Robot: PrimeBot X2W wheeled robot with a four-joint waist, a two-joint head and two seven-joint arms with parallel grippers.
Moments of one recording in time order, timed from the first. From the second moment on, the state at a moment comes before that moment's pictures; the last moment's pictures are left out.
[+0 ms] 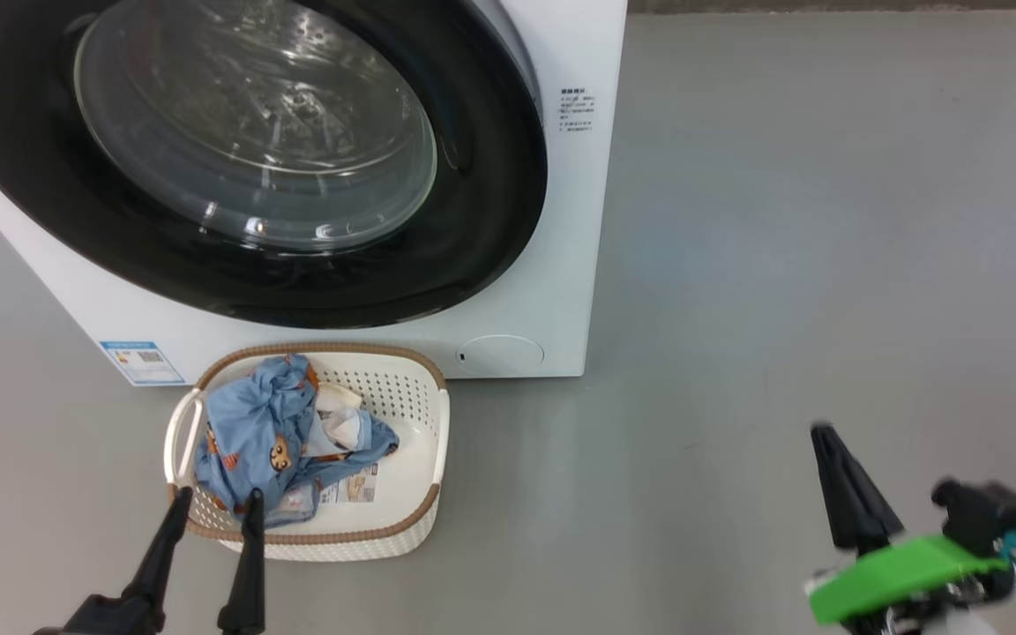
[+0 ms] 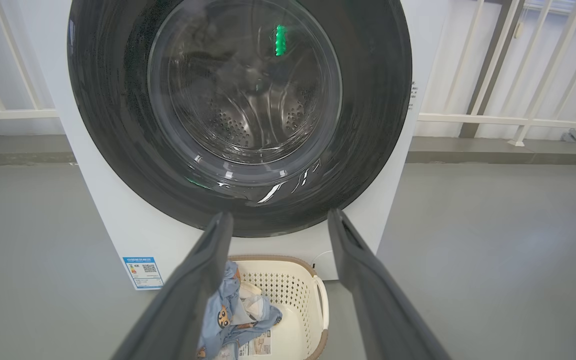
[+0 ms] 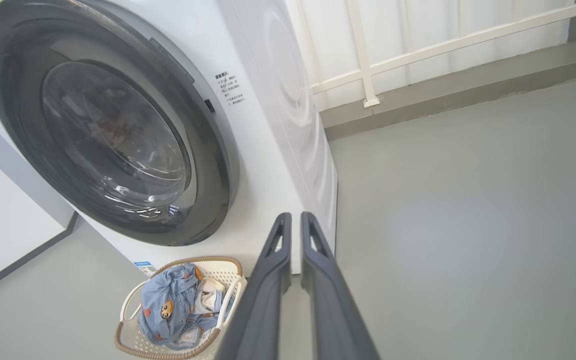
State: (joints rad) left arm 0.03 0.08 -0.06 0.11 -0.19 -0.13 -0.25; right arm -0.10 -0.14 0.06 0.28 0.51 0.13 -0.25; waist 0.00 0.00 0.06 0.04
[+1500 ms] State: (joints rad) left arm -0.16 0.04 -0.24 0.14 -0.27 -0.13 -0.25; right arm -1.01 -0.42 0.23 0.55 1.54 0.13 0.15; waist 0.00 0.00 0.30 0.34
